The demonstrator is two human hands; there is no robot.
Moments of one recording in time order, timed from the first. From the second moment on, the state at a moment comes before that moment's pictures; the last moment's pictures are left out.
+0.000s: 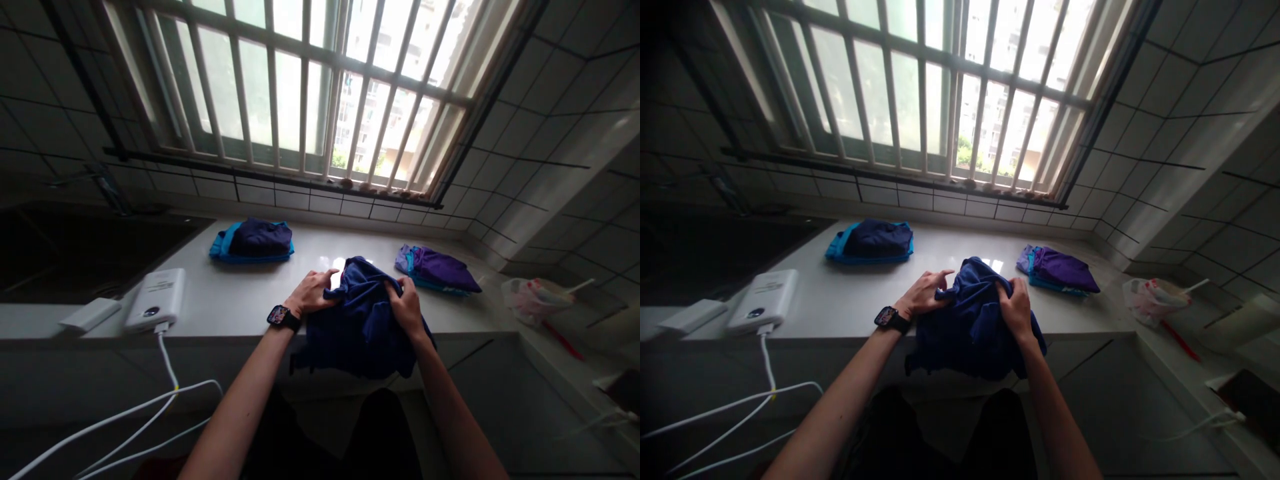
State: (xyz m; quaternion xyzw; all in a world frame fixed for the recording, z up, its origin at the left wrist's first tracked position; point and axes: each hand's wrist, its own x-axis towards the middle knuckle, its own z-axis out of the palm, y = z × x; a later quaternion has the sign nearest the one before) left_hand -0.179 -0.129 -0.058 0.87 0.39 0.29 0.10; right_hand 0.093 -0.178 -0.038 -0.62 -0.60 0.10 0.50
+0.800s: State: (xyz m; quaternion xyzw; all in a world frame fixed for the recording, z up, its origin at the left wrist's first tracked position) left_hand -0.175 -0.127 -0.060 0.86 0.40 0.32 0.01; right_hand 0.085 -0.215 0.011 -0.45 -0.48 0.51 0.55
